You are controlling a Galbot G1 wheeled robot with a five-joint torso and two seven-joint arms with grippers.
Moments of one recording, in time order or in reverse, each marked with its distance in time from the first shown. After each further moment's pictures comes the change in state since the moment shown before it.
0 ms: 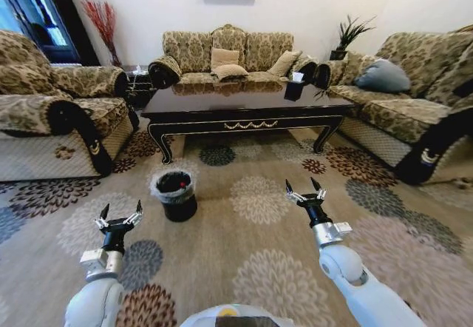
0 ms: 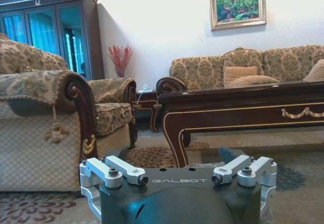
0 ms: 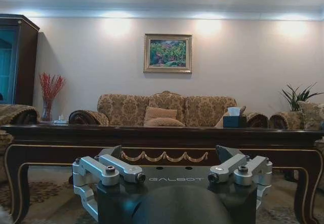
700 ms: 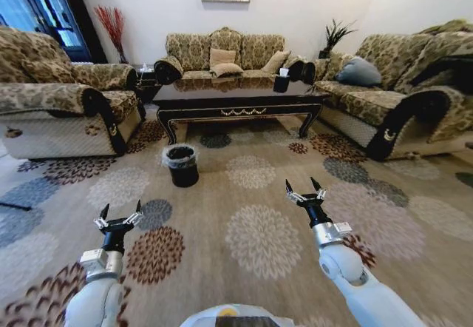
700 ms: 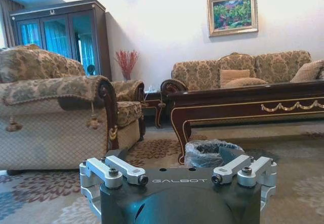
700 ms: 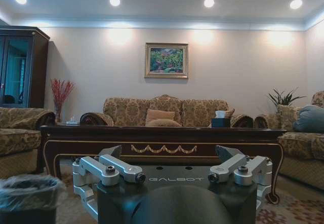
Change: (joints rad) left arm 0.000 0.000 0.000 0.000 0.000 0.000 -0.001; right arm 0.000 0.000 0.000 0.000 0.000 0.000 0.000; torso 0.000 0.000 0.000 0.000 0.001
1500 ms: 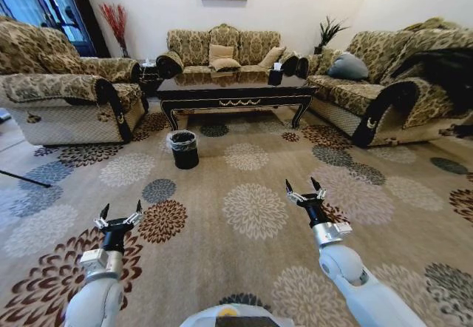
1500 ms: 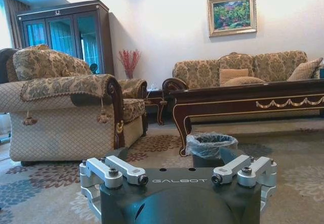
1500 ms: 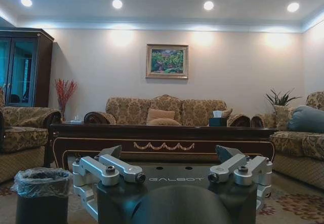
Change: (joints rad) left arm 0.000 0.000 0.000 0.000 0.000 0.000 0.000; right arm 0.000 0.000 0.000 0.000 0.000 0.000 0.000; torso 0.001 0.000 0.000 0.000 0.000
